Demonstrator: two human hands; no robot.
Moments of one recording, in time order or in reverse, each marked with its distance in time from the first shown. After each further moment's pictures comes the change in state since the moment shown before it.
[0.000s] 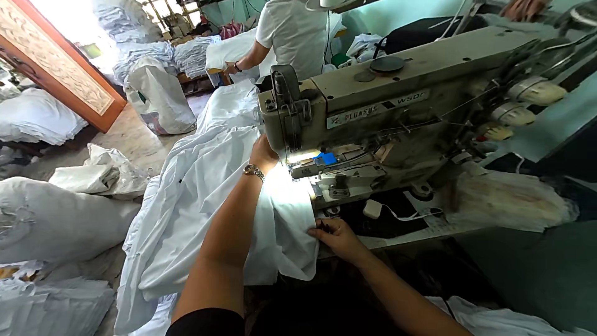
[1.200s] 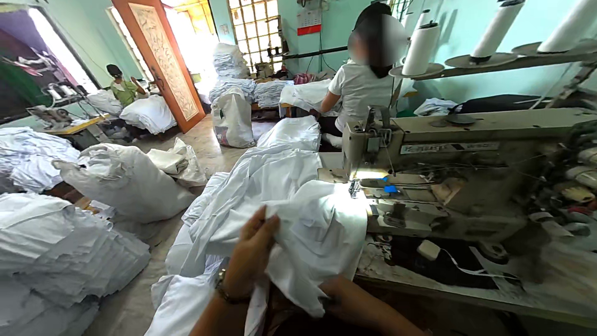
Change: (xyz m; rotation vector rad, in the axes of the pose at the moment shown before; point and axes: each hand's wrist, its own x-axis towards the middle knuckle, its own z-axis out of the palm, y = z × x) left_hand -0.282 0.060 -0.129 -1.113 0.350 -0.035; right_hand -0.036 -0.029 0.089 -0.652 -0.808 -0.090
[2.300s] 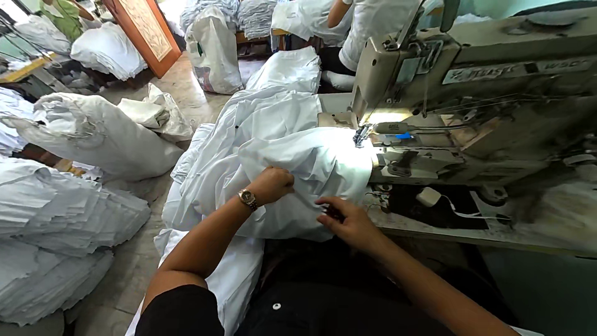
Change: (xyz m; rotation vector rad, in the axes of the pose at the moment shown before) left_hand 0.084 -0.124 -0.063 1.380 -0.870 -0.046; right_hand 0.004 0.008 -0.023 0.104 0.506 0.103
